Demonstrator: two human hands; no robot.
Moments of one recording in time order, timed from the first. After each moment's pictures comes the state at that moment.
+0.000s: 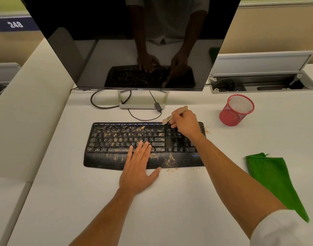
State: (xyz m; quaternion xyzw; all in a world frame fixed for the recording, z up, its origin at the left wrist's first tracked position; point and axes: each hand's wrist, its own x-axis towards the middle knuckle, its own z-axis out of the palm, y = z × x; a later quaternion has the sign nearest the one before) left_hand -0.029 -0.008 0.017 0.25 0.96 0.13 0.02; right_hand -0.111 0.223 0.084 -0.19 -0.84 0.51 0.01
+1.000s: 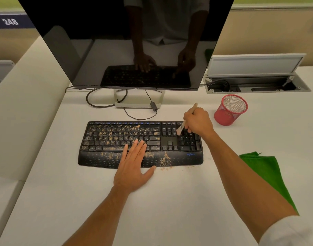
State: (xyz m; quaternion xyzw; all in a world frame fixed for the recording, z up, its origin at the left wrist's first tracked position) left_hand -0.030 -0.008 0.016 0.25 0.96 0.14 0.02; right_hand -0.092 0.265 0.104 -0.23 -0.87 0.43 0.01
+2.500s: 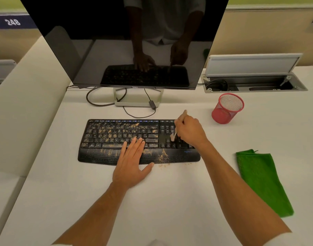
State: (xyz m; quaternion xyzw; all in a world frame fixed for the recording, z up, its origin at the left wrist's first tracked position) left_hand -0.028 -0.007 0.019 0.25 0.96 0.14 0.01; right_hand -0.054 0.236 0.118 -0.16 -0.91 0.38 -0.04
